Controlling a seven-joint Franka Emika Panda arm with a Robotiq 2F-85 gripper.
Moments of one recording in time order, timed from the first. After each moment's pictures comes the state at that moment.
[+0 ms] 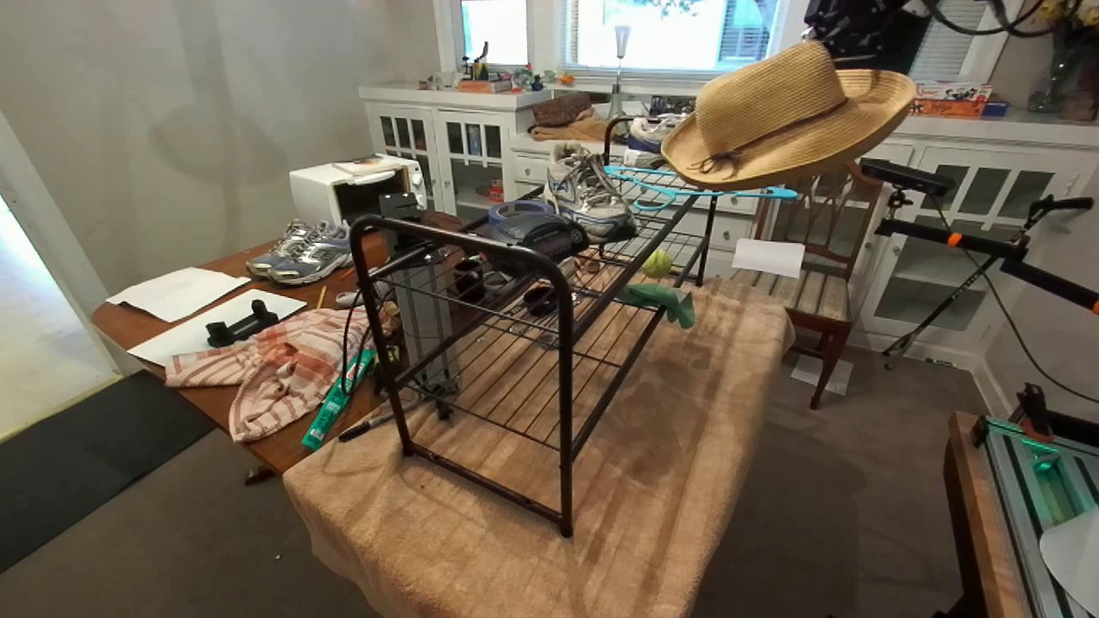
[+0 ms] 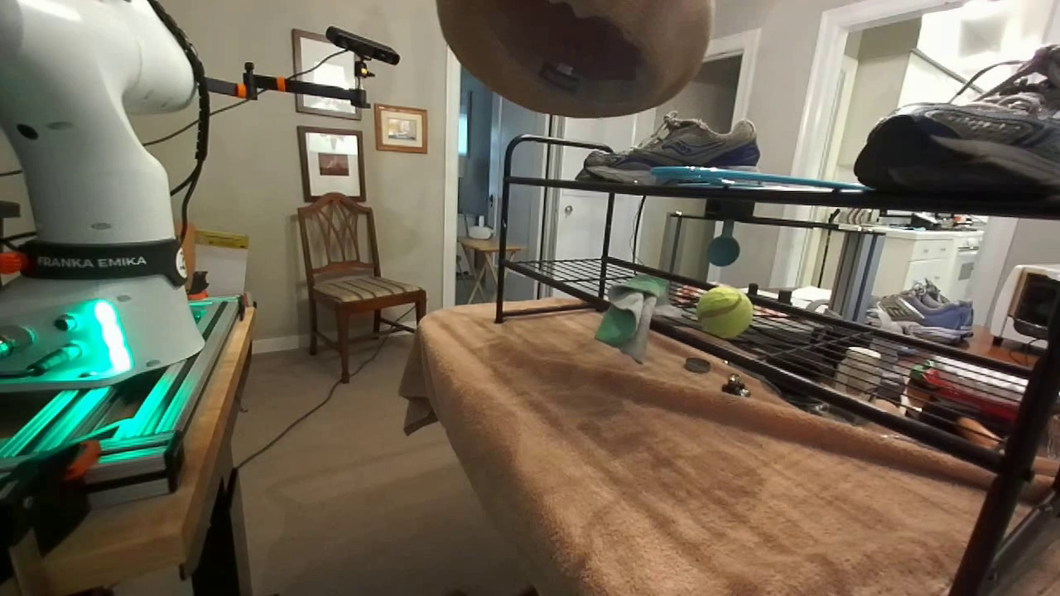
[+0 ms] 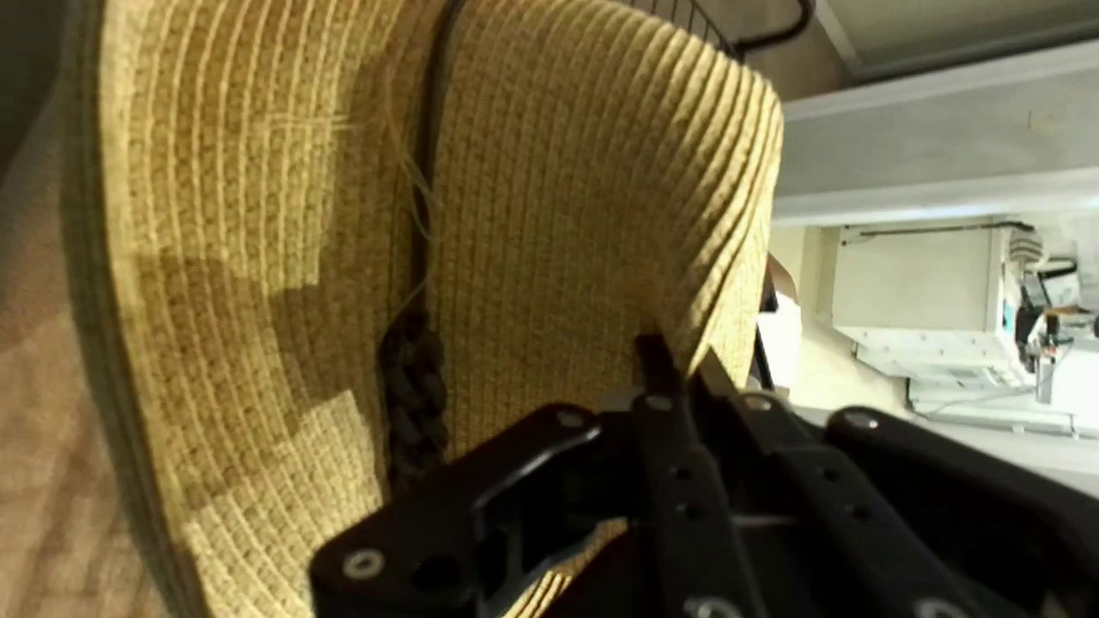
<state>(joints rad) -0.38 -0.31 -0.40 -2.06 0.75 1.74 0.16</state>
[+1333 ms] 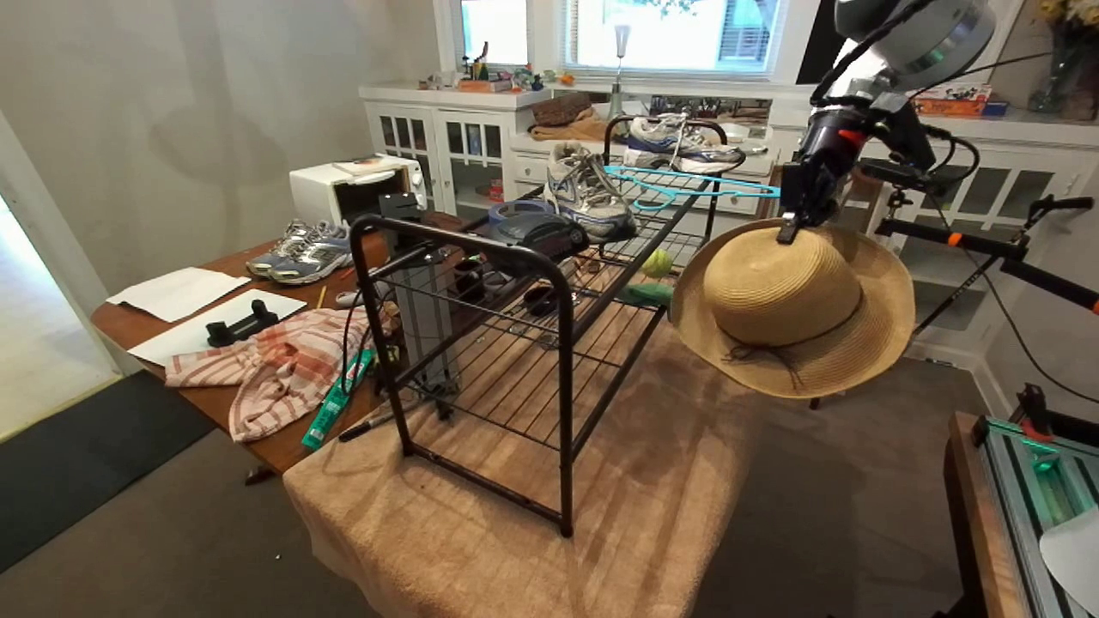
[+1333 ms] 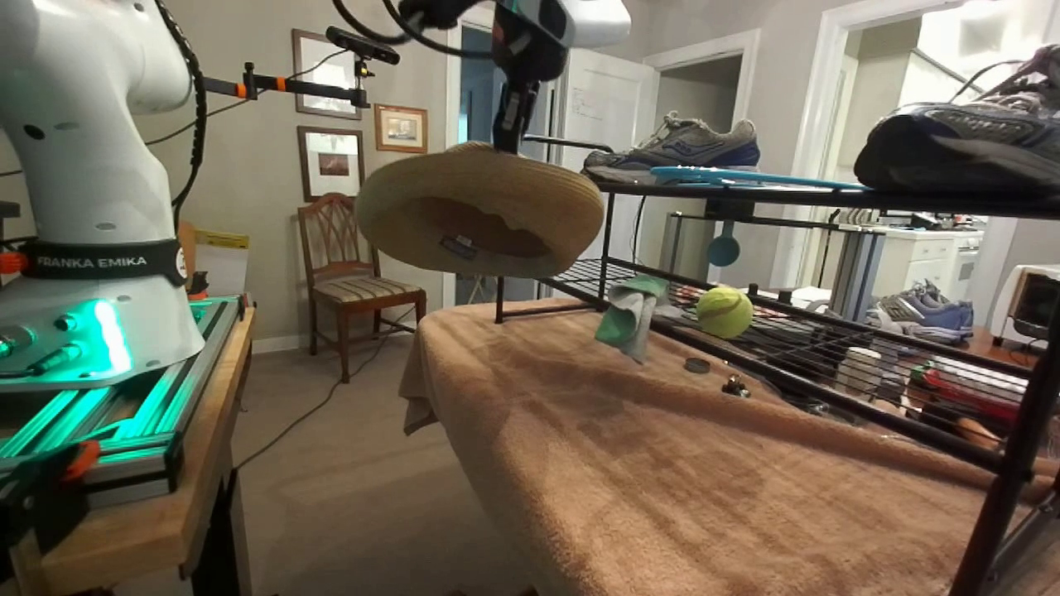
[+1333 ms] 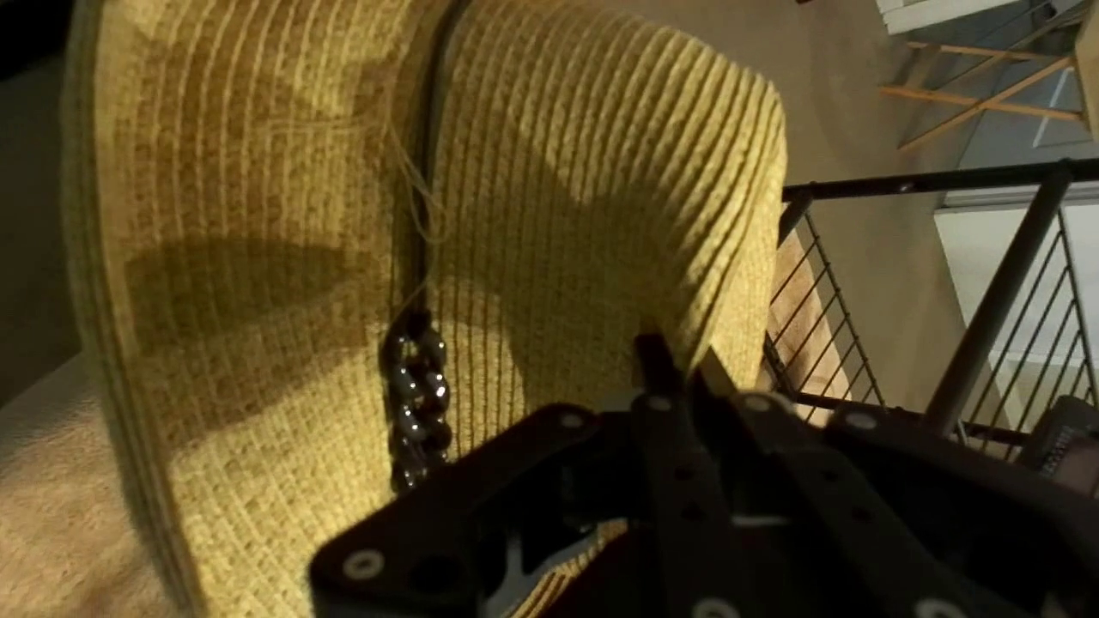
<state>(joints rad) -0.30 -0.11 -0.36 -2.28 0.57 1.79 -0.37</state>
